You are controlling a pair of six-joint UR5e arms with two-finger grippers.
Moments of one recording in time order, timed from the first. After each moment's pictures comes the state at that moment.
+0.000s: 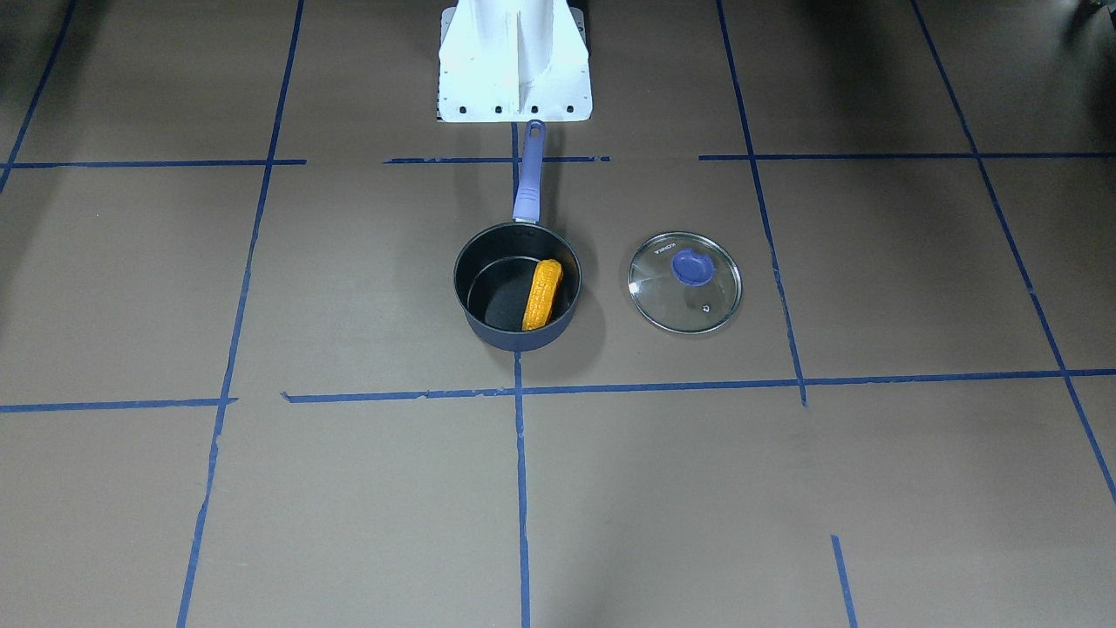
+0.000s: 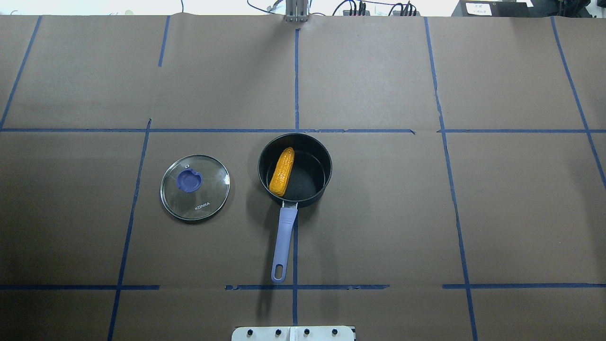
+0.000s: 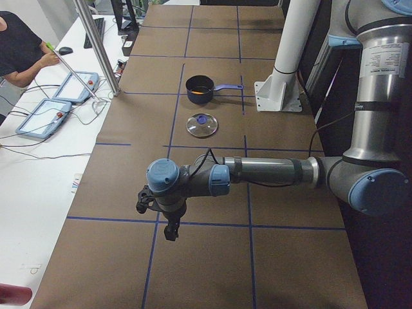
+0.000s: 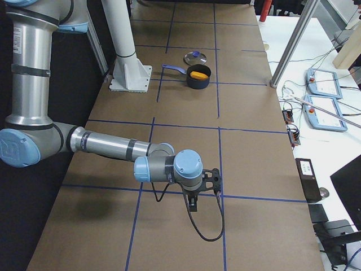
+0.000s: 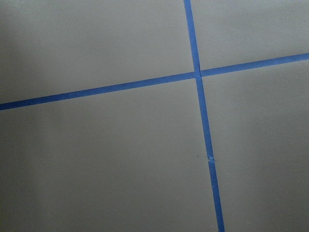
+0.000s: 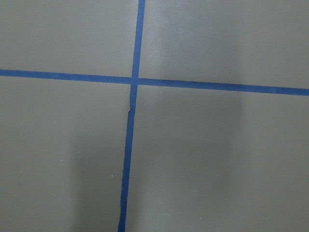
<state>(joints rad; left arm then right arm) -1.62 -1.58 -1.58 -1.49 -2.33 0.24 1.63 -1.71 1.61 -1.40 2.39 -0.04</state>
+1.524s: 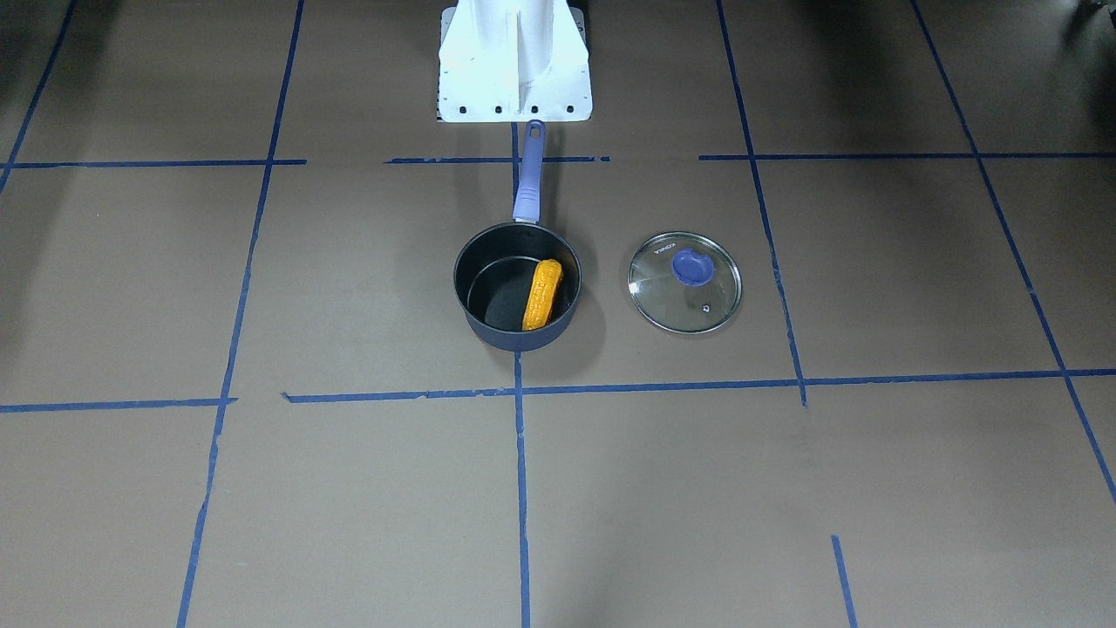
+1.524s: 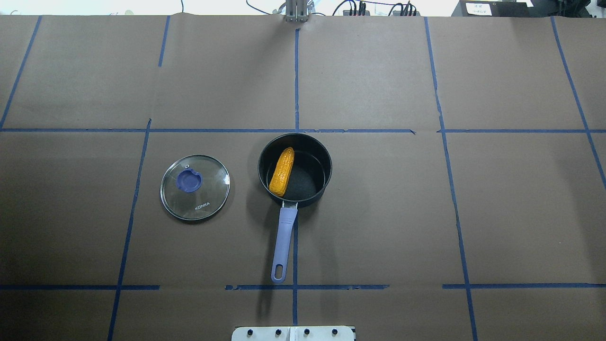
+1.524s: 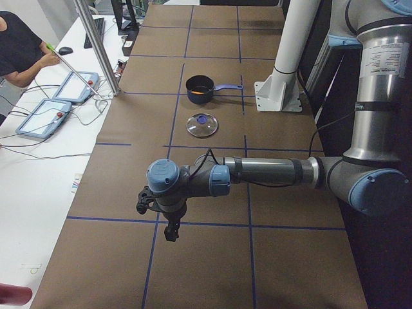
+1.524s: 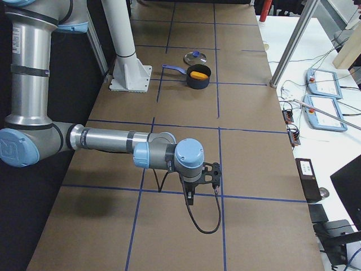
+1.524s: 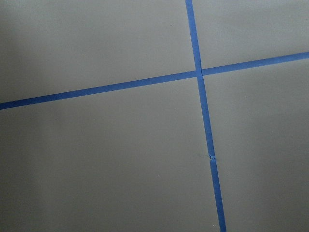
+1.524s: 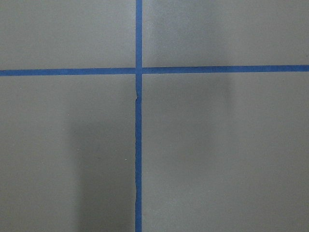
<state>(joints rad) -1.62 -1.58 -1.58 -1.49 -2.32 0.24 1.65 -1.71 1.69 -1.55 2.38 -0.05</state>
